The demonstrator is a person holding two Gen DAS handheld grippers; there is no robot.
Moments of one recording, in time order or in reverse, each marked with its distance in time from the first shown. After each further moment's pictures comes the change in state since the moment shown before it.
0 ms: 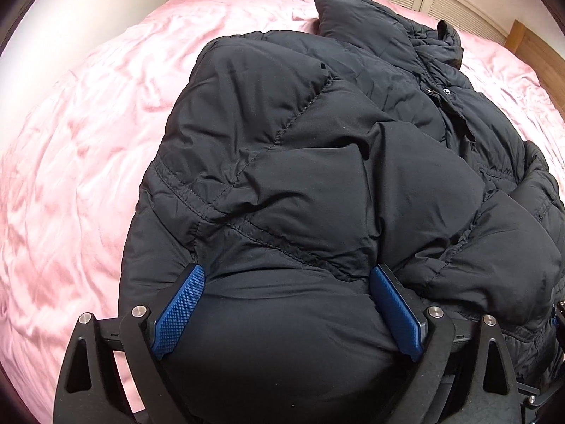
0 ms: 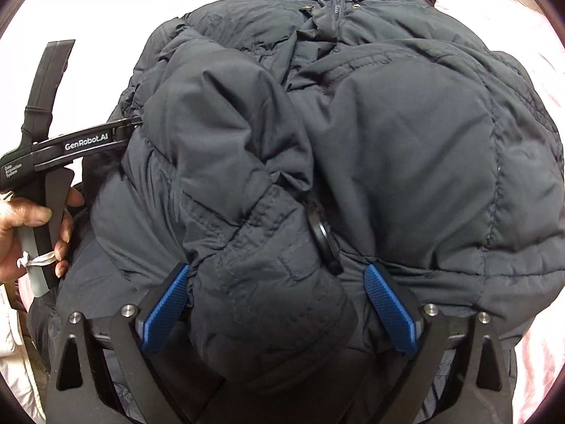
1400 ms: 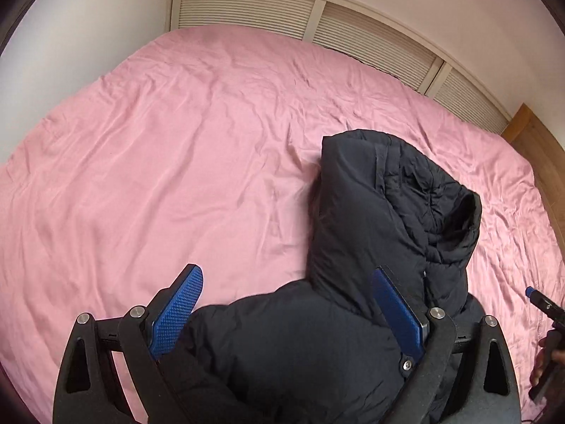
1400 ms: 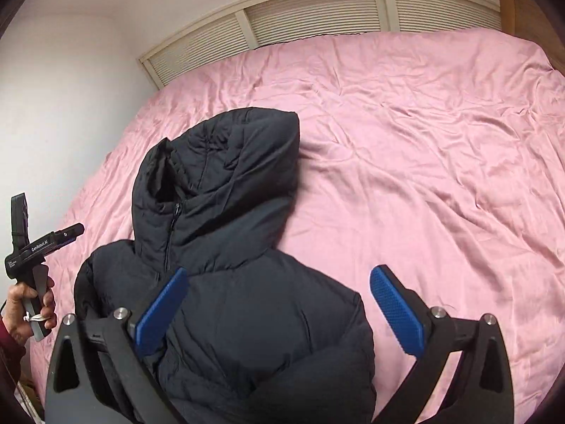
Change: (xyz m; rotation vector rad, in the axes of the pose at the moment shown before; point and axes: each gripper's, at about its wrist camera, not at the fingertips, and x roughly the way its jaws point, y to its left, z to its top) left arm 0.022 0.019 0.261 -0.164 -0.150 -0.180; right arm -0.087 -0.230 0.213 0.225 -0.363 -0.048
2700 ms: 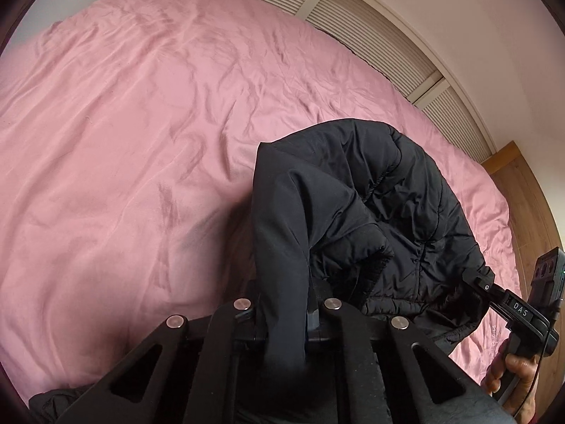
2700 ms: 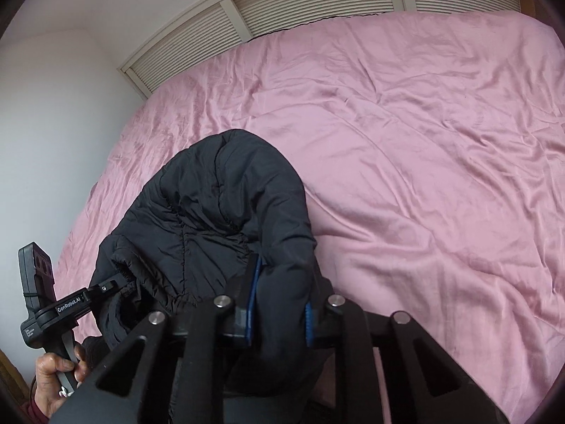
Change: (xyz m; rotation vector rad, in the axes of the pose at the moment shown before) left arm 0.094 -0.034 0.034 -0.138 0.062 -0.179; right arm 0.136 0.019 0.106 0.040 0.037 0.045
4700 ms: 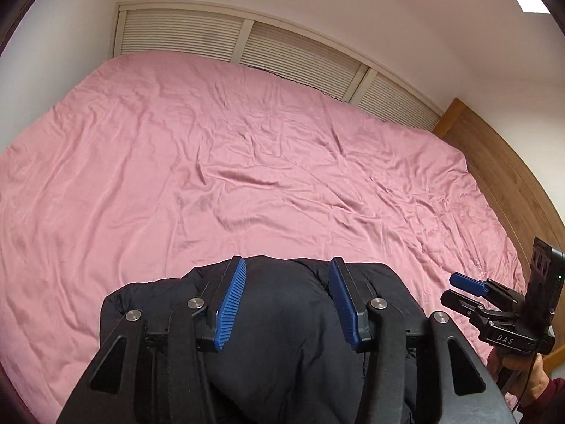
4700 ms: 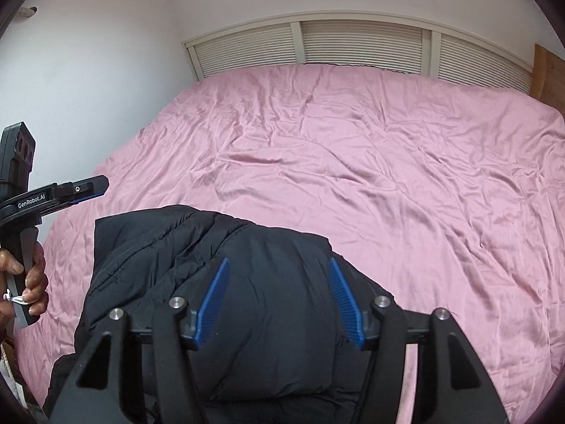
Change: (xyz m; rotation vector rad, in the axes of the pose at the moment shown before) left arm -0.150 -0.065 -0.069 0.283 -0.075 -0.025; right arm -0.173 0.076 -0.149 -0.272 -0.068 -0.057
